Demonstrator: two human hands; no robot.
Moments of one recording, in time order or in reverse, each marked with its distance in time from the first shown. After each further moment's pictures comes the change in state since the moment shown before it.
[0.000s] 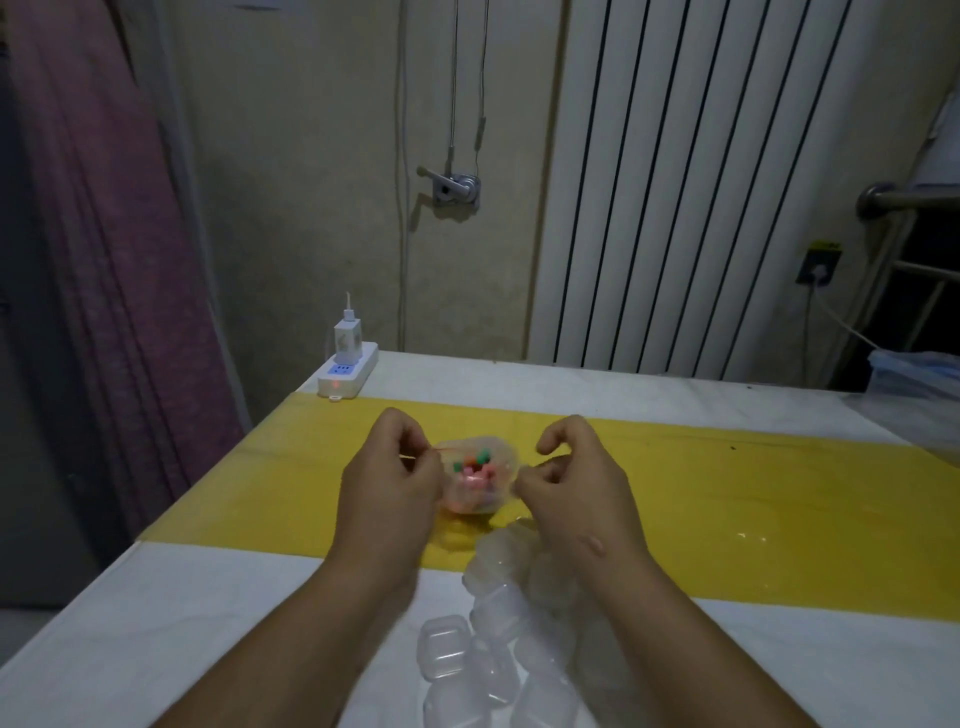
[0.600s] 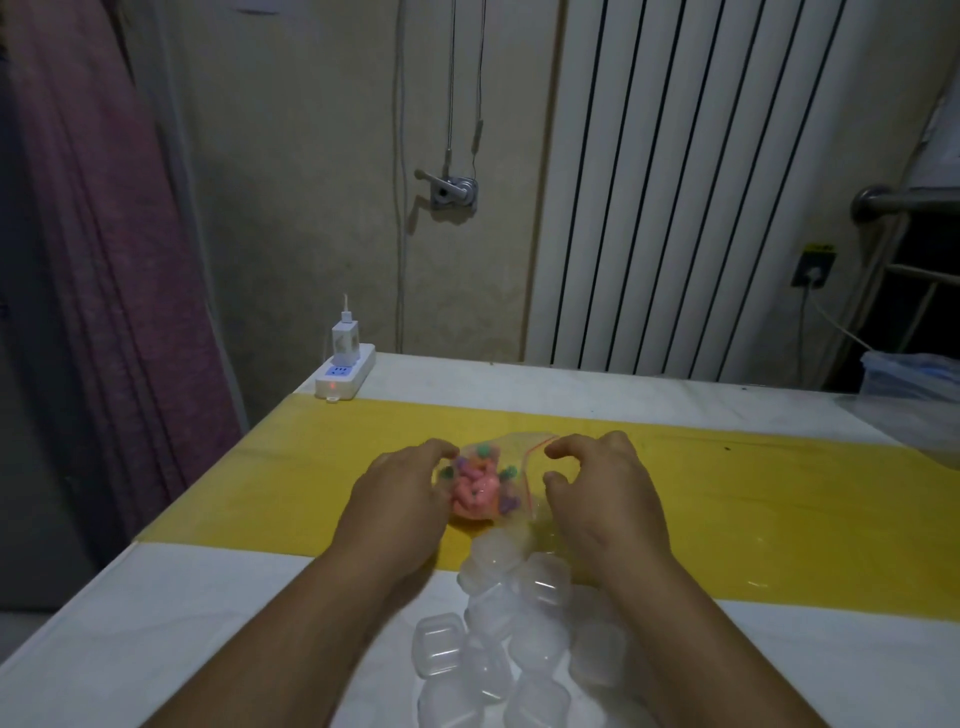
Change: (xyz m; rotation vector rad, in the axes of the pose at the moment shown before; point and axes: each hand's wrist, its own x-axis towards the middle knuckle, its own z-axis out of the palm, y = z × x) left_hand 0.015 -0.025 0.005 0.641 -0.329 0.133; right_hand 0.012 0.015 -0.013 -0.443 0.038 0.003
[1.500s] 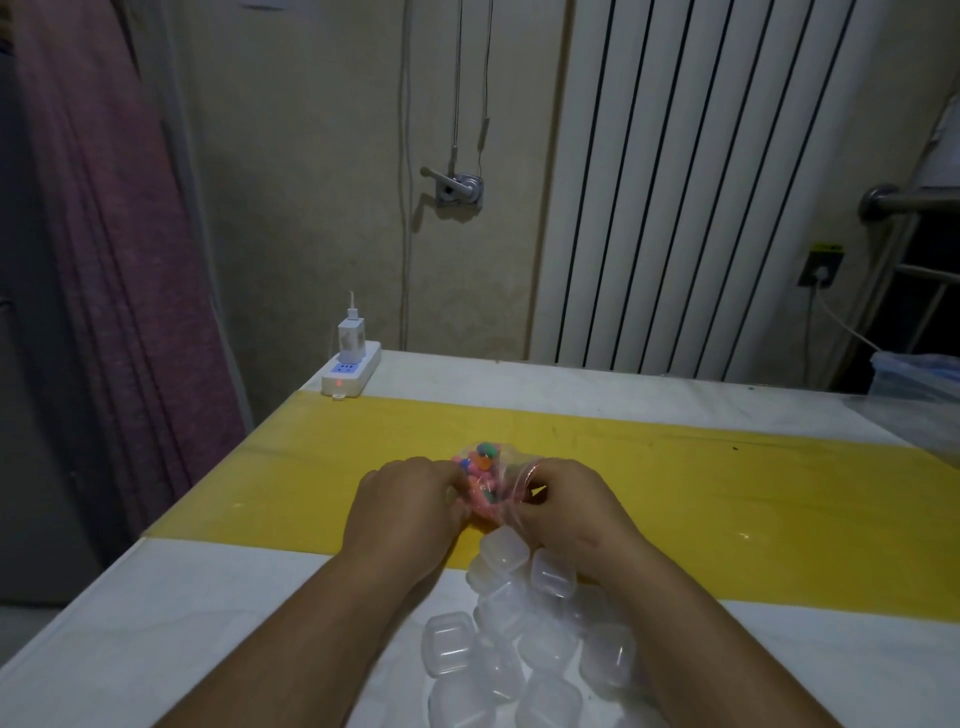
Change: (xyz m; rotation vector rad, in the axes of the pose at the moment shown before) left_hand -0.002 -0.005 0.007 0.242 0.070 0.111; right_hand 0.010 0.002 0.032 0.184 -0.286 -0.220
